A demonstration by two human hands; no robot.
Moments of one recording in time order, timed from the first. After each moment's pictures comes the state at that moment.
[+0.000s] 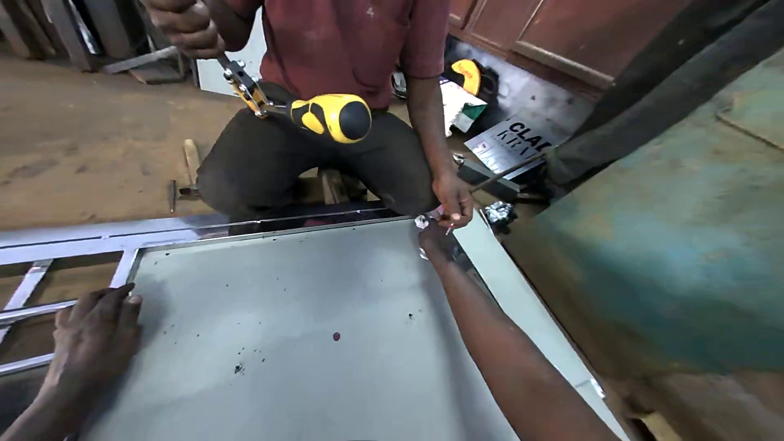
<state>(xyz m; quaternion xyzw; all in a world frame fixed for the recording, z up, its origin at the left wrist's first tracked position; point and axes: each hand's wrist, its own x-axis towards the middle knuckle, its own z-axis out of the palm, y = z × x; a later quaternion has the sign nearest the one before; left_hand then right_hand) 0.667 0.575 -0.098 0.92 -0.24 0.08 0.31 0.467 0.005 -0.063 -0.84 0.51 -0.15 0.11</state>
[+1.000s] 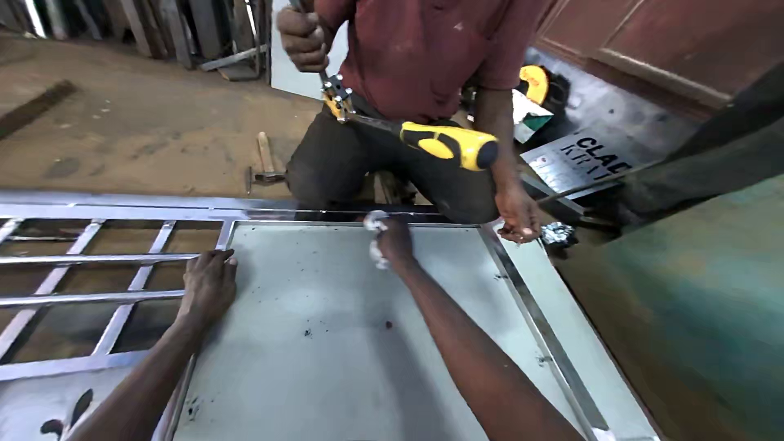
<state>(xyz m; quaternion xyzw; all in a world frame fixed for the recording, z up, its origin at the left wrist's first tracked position) 0.666 0.583 -0.096 0.92 -0.23 0.06 0.32 0.563 0.232 -0.017 -0.93 0.28 -0.07 0.24</state>
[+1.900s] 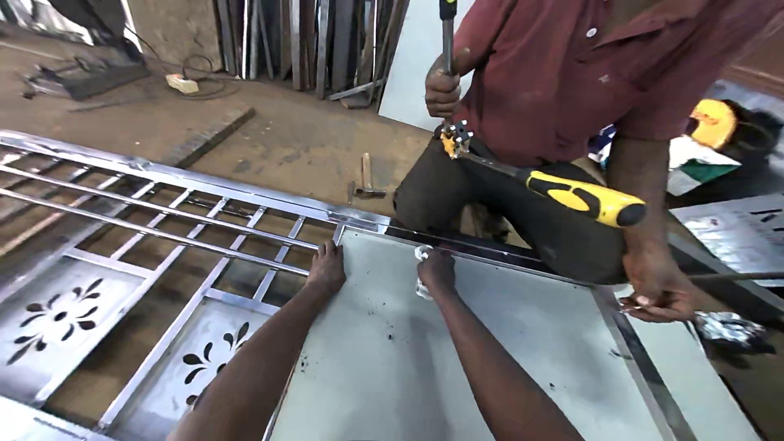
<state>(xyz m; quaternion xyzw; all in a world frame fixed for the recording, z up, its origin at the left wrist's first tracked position) 0.674 0.560 -0.065 0.98 -0.15 -0.12 0.10 0.612 0.320 -0.029 -0.94 0.29 0.02 0.18</state>
